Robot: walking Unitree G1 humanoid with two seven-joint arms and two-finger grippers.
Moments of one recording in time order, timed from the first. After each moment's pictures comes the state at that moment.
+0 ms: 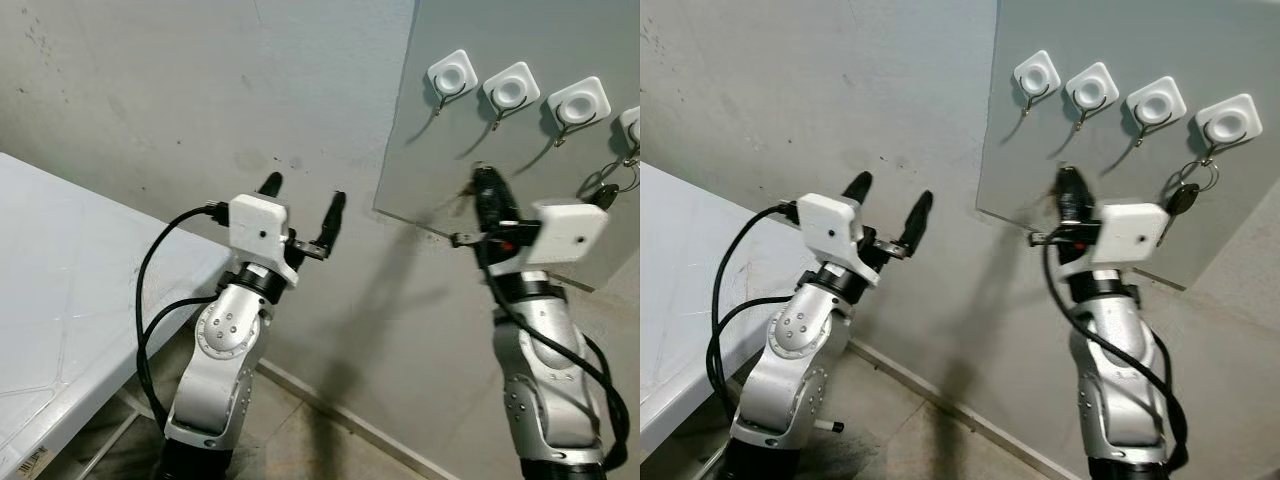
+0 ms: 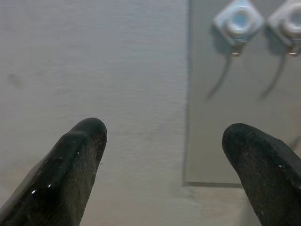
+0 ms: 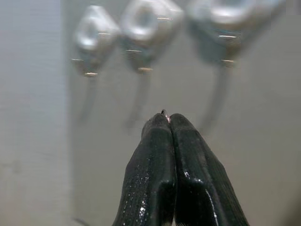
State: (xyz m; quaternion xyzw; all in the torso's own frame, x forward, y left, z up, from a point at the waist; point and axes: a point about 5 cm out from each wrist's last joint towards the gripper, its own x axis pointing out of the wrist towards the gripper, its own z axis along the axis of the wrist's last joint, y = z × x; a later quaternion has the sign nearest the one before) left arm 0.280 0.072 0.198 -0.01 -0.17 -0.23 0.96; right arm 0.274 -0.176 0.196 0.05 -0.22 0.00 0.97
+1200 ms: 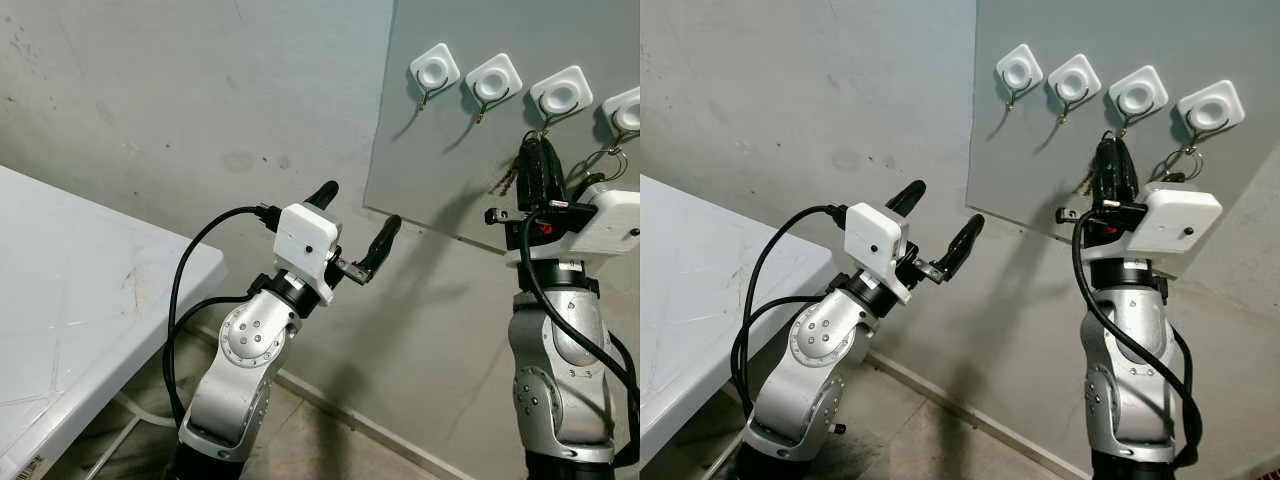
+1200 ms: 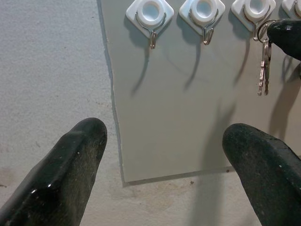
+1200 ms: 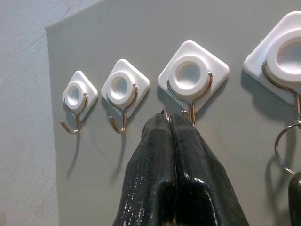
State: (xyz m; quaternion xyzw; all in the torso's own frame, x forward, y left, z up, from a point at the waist) left arm 0.268 0.047 0.200 0.01 -0.17 -0.31 0.93; right arm 0.269 -0.171 0.226 0.07 -0.29 -0.01 0.95
